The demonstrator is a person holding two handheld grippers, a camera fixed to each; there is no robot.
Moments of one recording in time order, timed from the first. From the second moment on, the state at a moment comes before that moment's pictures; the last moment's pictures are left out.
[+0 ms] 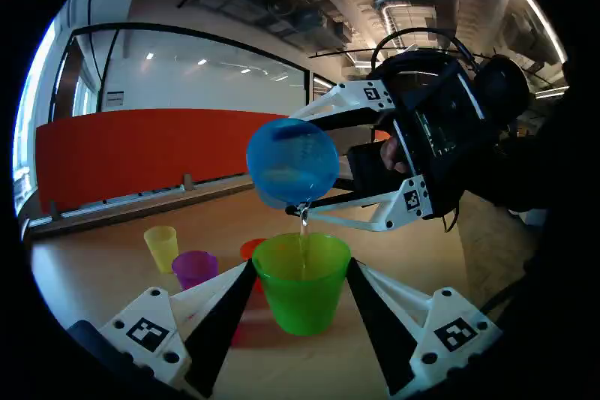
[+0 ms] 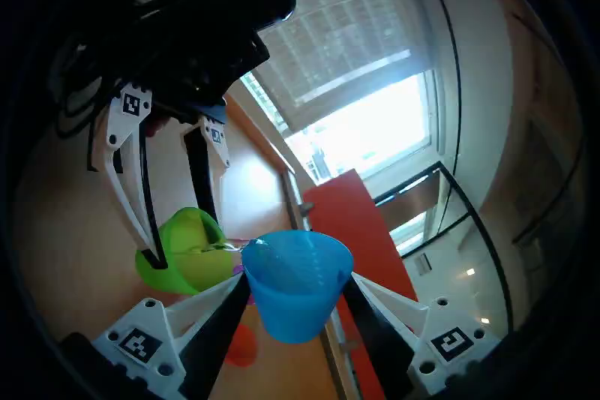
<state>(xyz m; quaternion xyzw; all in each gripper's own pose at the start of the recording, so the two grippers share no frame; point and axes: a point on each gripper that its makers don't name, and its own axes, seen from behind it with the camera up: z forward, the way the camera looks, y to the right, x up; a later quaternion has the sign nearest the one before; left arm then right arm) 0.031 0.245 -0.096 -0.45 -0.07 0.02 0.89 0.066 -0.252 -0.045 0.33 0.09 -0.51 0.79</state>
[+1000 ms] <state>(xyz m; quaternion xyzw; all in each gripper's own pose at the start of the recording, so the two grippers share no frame) 0.031 0.246 -0.097 -0.45 -0.07 0.02 0.89 0.073 -0.250 -0.043 0.33 0.10 -0.53 0.78</state>
